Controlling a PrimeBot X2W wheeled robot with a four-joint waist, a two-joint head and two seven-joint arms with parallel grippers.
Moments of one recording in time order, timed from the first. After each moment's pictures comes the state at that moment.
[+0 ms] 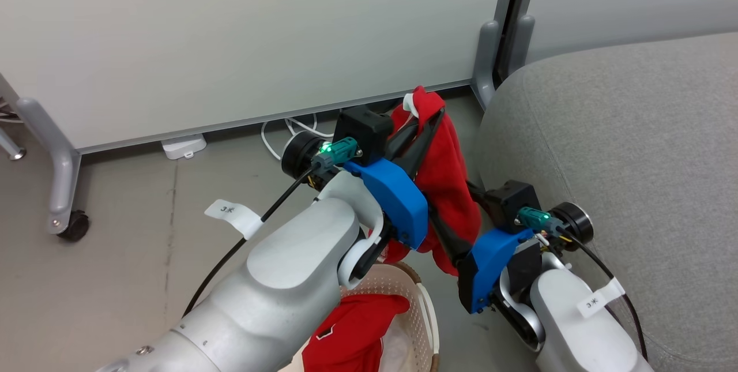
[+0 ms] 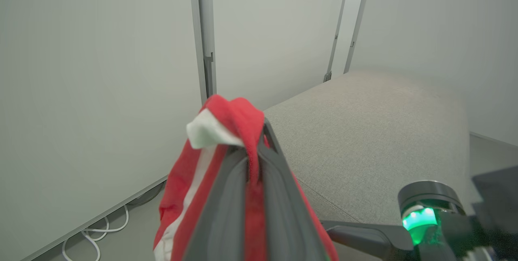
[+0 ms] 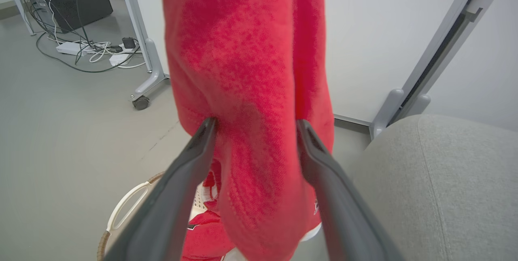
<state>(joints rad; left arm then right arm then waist) -0.86 0.05 -1.04 0.68 -0.86 0.00 -0.20 -0.43 -0.05 0.34 0.47 0.11 0.13 0.04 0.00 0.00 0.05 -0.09</state>
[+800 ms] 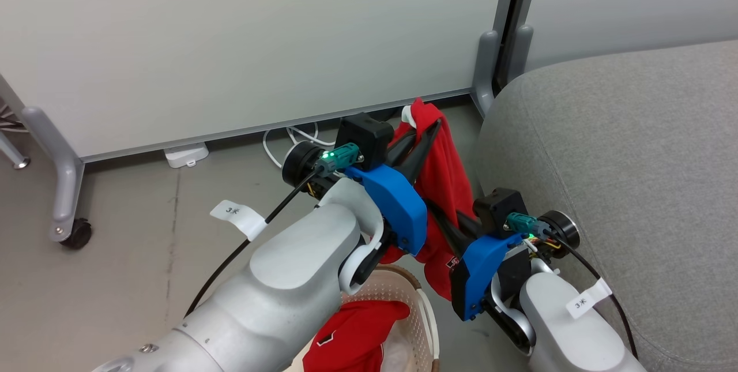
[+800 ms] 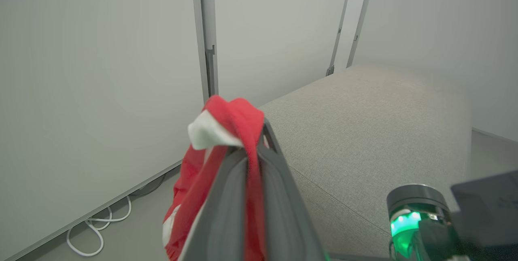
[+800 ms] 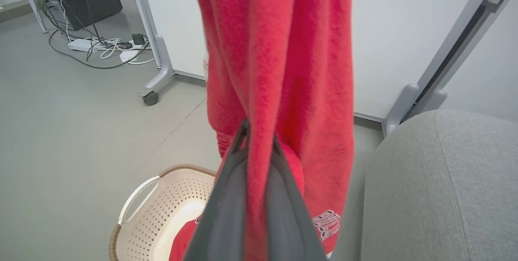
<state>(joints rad) -0.88 0.05 -1.12 0.71 -0.94 0.02 -0.21 -0.49 -0.05 0.41 0.61 0.18 0.13 -0.01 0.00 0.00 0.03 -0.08</state>
